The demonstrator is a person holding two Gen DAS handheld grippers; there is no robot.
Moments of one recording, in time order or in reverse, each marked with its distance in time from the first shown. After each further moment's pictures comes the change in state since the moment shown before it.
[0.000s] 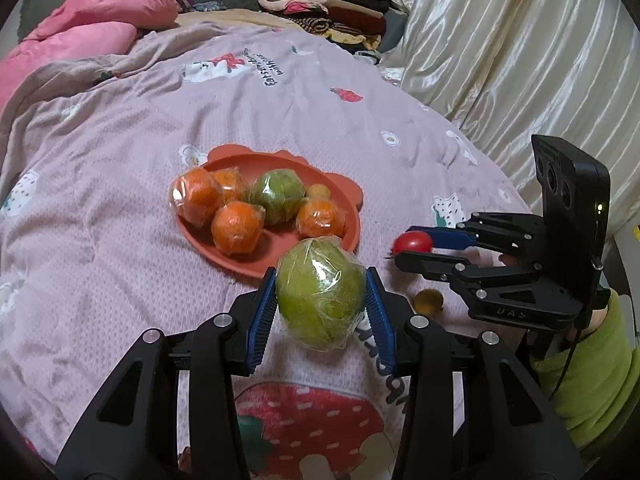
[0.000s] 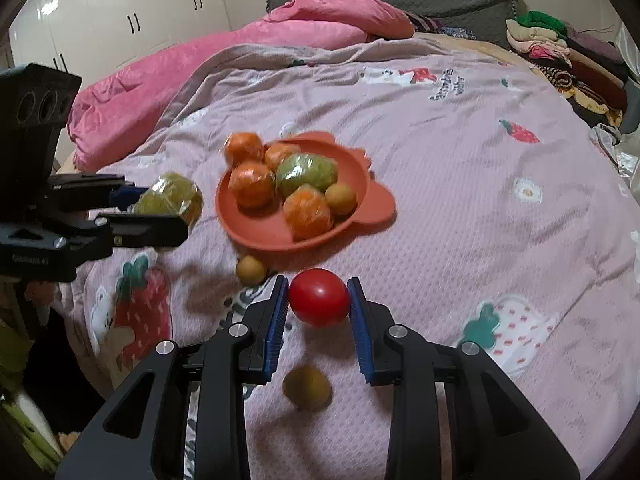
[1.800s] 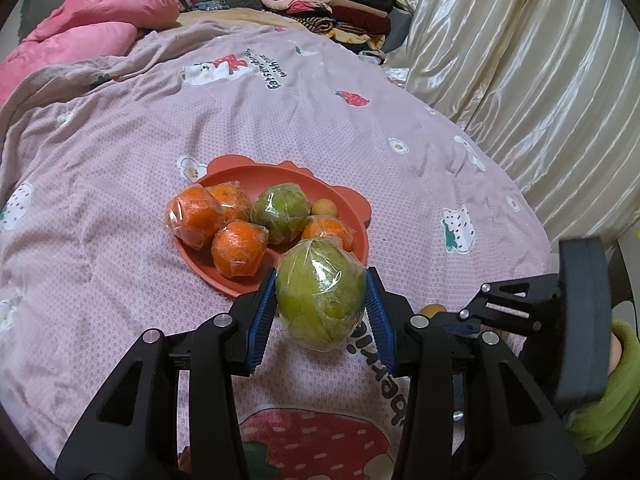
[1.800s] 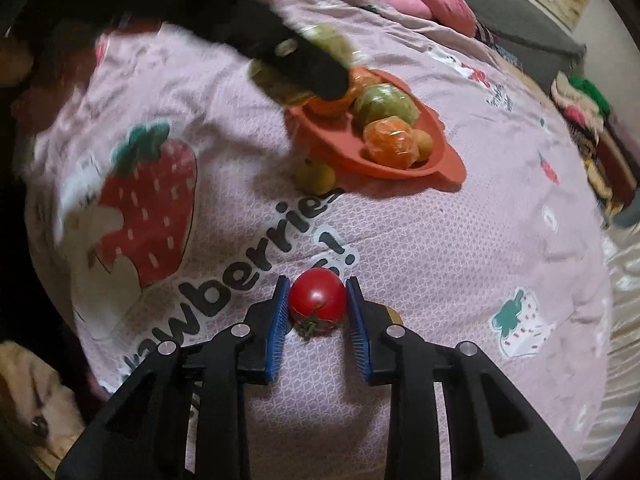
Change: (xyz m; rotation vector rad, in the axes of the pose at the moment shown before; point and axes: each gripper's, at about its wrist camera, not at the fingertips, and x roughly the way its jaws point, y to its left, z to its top) left arm 0.012 0.003 0.014 -0.002 0.002 0.016; right arm 0.022 0.067 -0.039 -0.321 0.203 -0.133
